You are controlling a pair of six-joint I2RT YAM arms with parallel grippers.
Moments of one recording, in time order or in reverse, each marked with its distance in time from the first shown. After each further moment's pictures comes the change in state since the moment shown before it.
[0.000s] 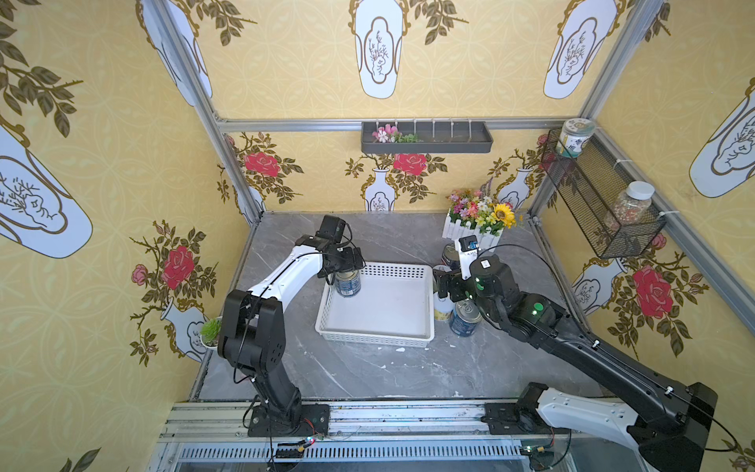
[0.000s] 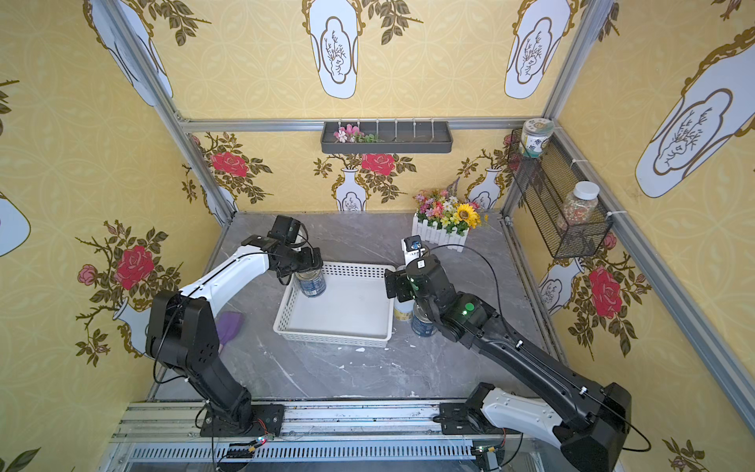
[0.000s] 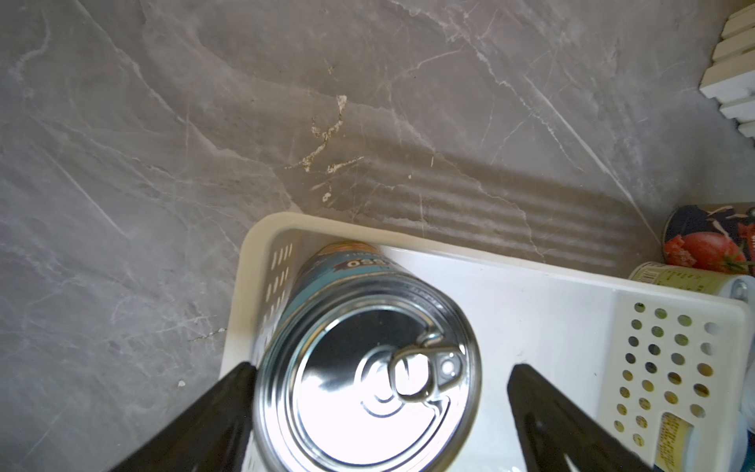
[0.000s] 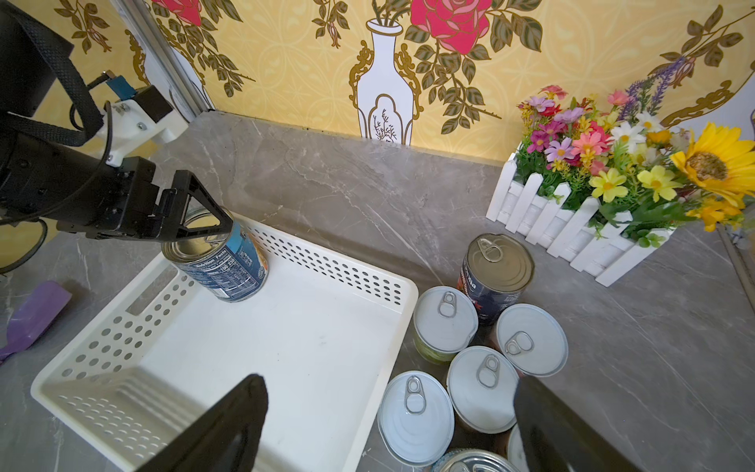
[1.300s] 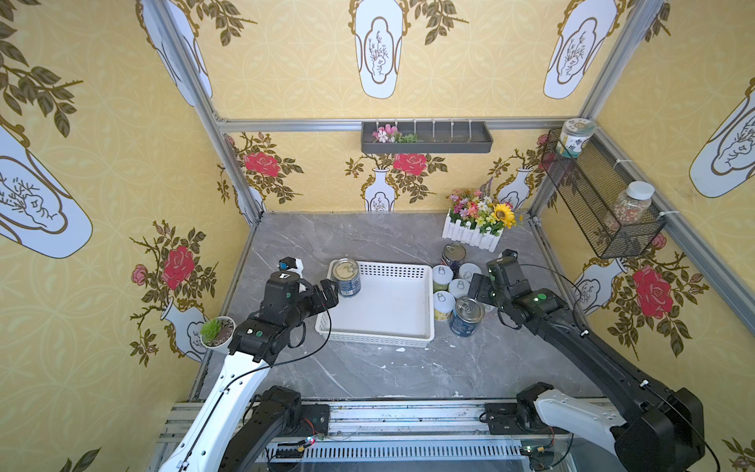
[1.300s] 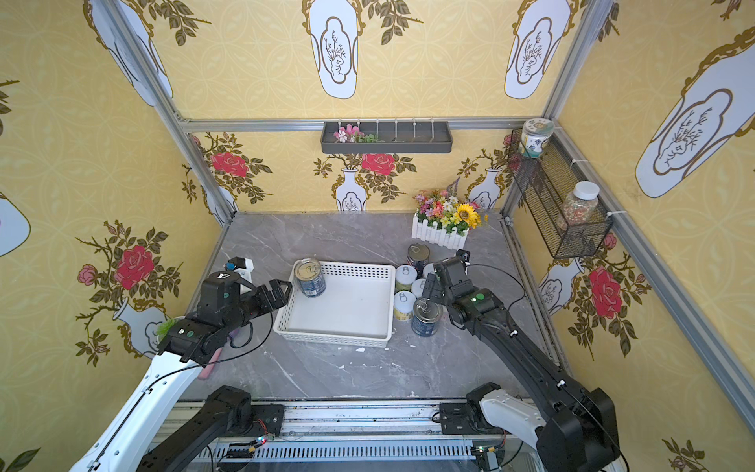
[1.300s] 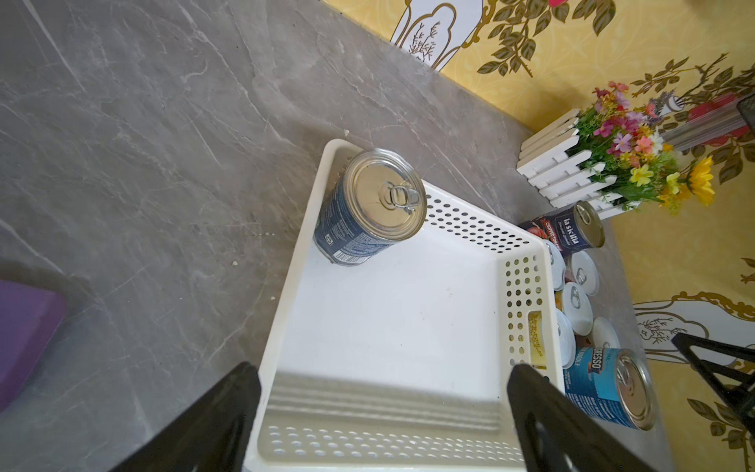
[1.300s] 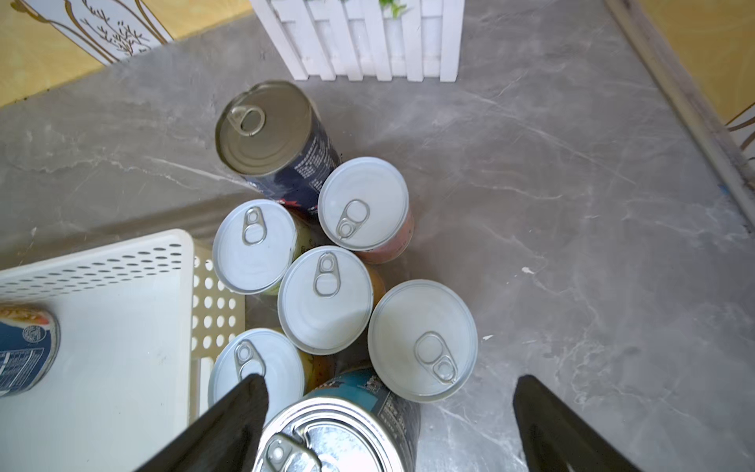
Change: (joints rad) left arm 0.018 -0.940 -0.567 0.081 -0.011 -0.147; right arm -0.368 0.060 -0.145 -0.185 -0.089 0.332
